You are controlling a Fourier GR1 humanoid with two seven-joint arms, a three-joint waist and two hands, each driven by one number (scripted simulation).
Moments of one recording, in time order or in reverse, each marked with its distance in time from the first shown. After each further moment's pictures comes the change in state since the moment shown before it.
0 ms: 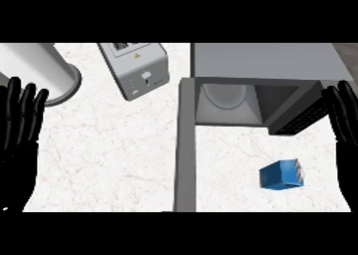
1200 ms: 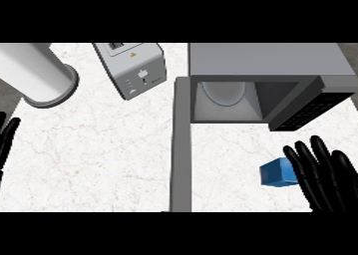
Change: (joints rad) left arm 0.176 0.047 0.204 -0.032 0.326 -0.190 0.092; right arm 0.261 0.058 0.304 -0.288 -0.070 0.063 0.223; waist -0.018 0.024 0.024
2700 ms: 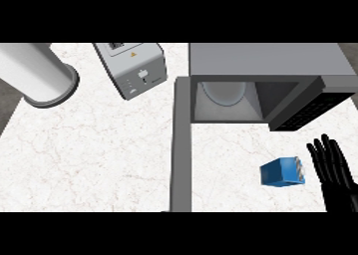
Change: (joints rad) left arm 0.176 -0.050 0.121 -0.081 0.086 -0.194 -0.035; right arm 0.048 -0.064 -0.386 0.612 -0.048 0.132 -0.460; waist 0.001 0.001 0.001
